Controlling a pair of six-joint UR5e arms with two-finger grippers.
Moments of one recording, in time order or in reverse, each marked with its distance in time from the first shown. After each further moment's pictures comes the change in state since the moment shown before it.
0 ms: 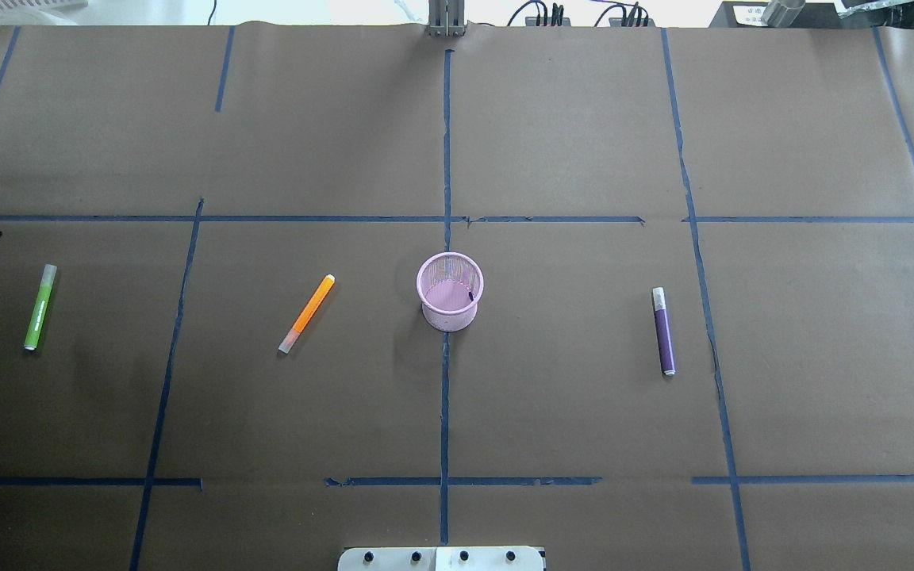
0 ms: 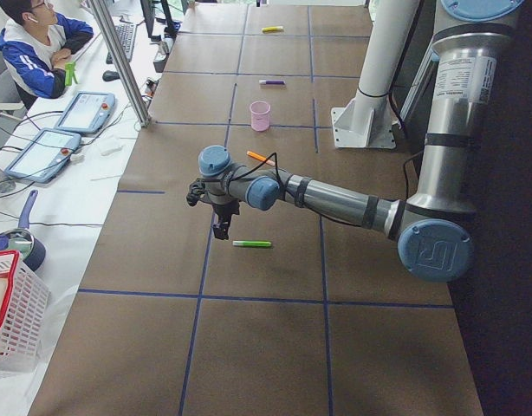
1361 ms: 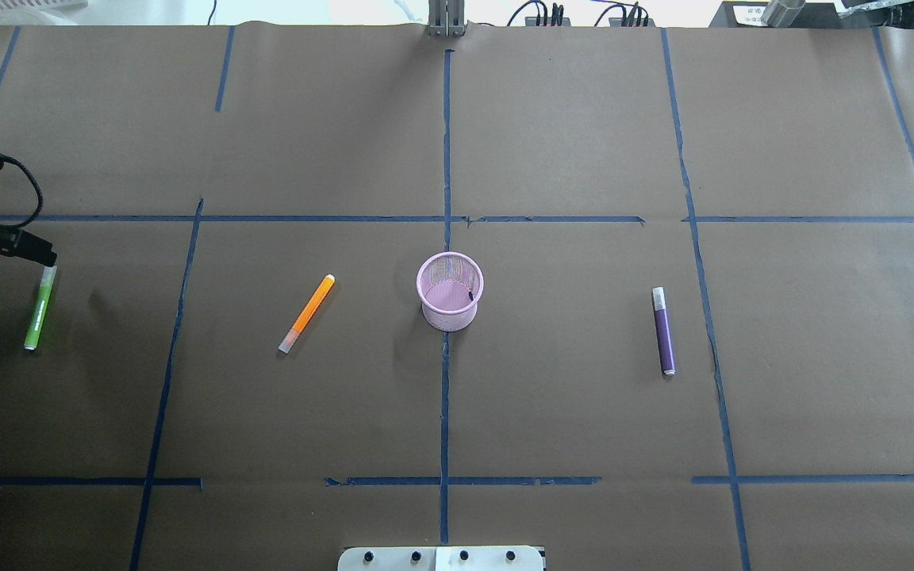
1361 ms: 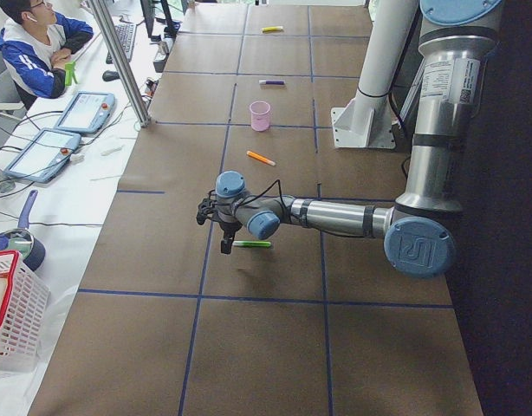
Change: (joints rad) left arm 0.155 0.016 0.202 -0.421 0.135 -0.335; right arm 0.000 0.001 0.026 0.000 0.002 -0.001
